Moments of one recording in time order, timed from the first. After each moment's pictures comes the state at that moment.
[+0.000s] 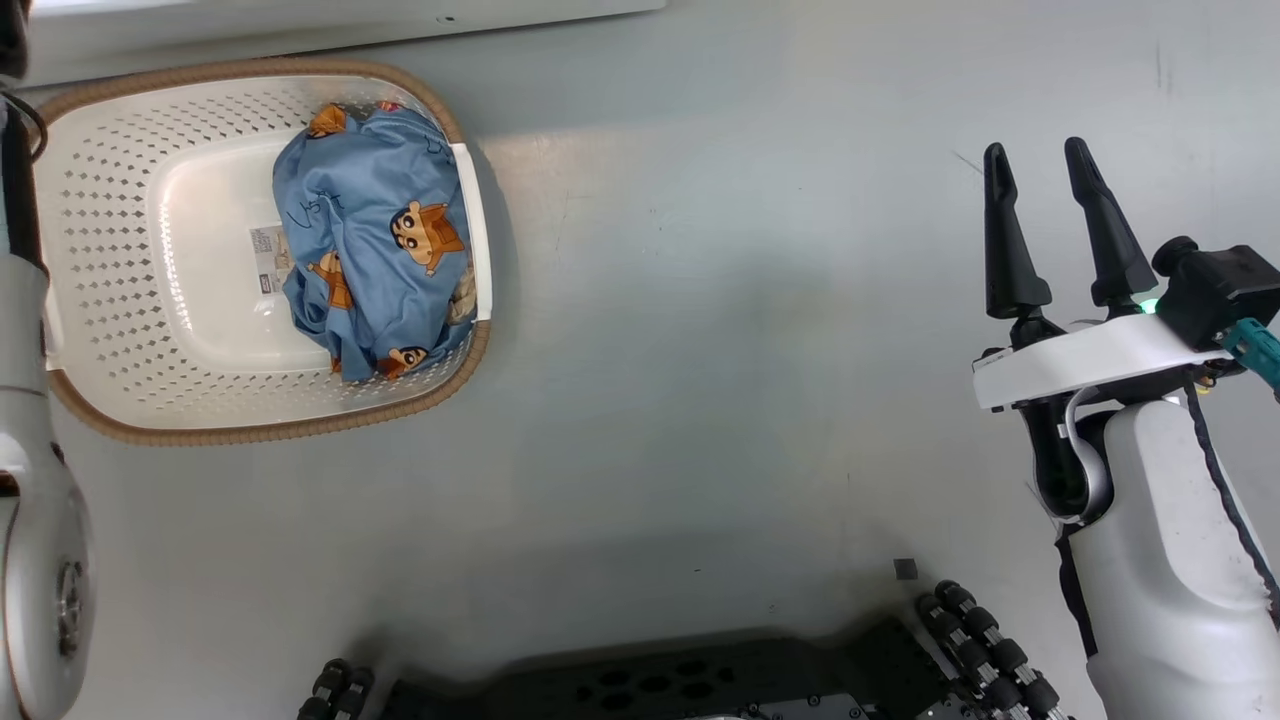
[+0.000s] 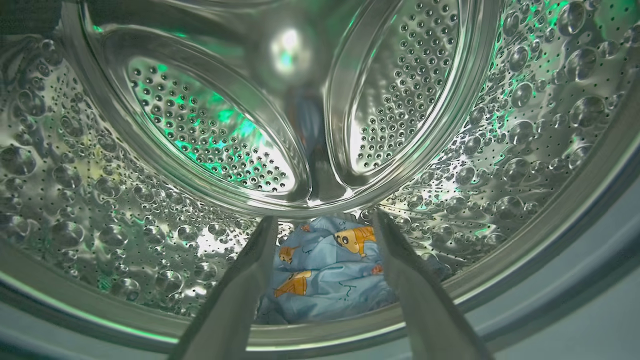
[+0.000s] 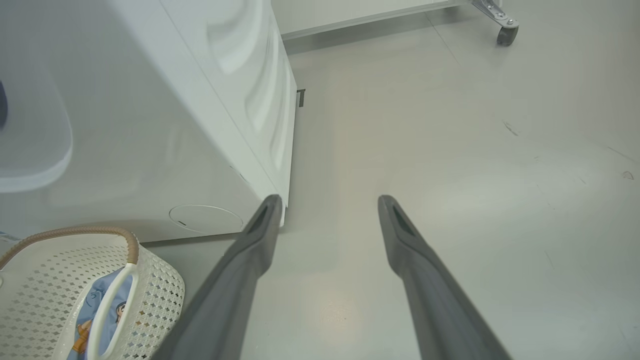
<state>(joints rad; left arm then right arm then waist) -1.11 0.23 -0.09 0.74 -0.24 -0.09 -0.26 -0.28 -0.05 0.12 0.22 0.30 0.12 -0.25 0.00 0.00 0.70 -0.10</state>
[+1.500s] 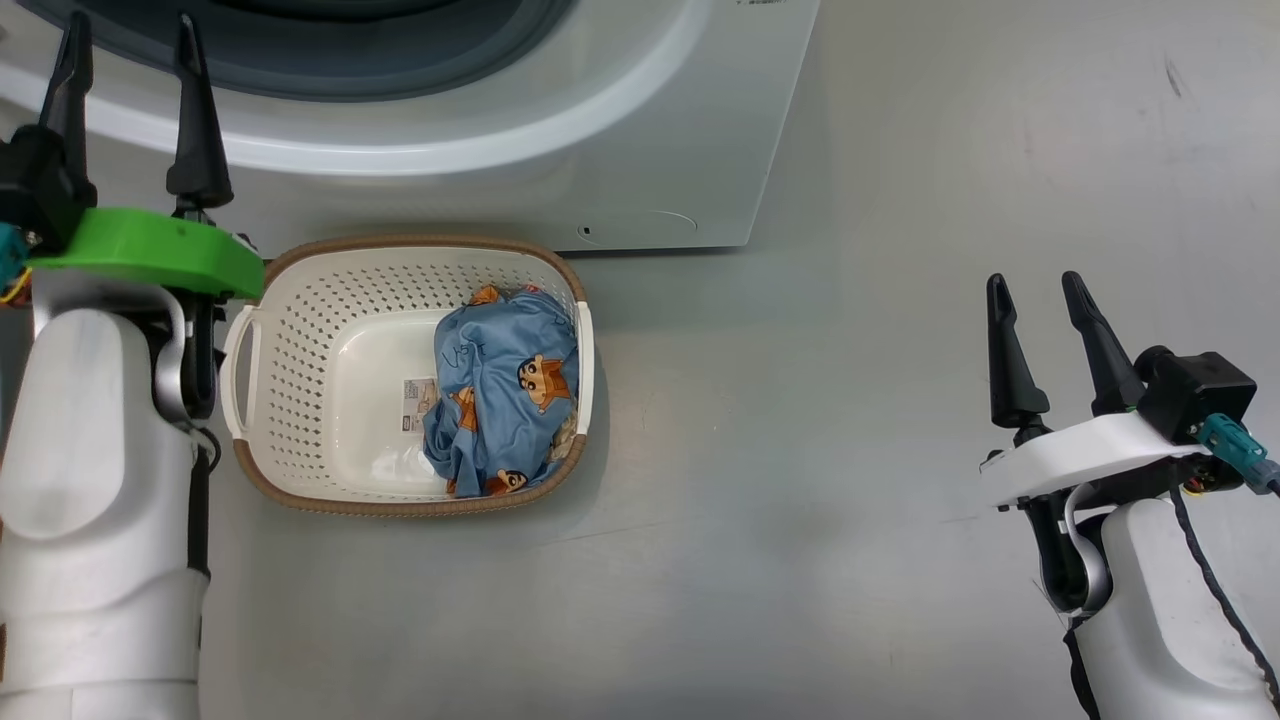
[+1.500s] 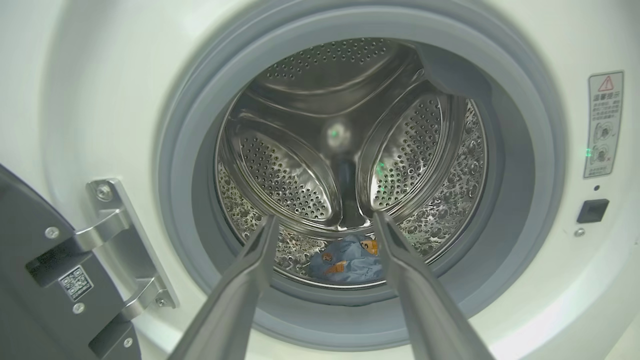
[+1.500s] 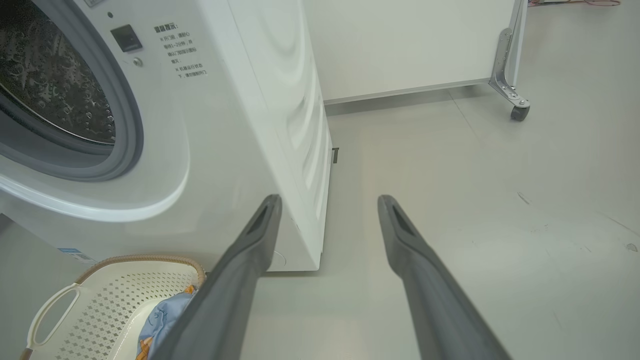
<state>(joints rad) -0.53 0.14 0.00 0.38 -0.24 -0.11 -0.26 -0.14 -0.08 0.11 0.27 0.30 0.12 -0.25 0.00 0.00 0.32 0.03</state>
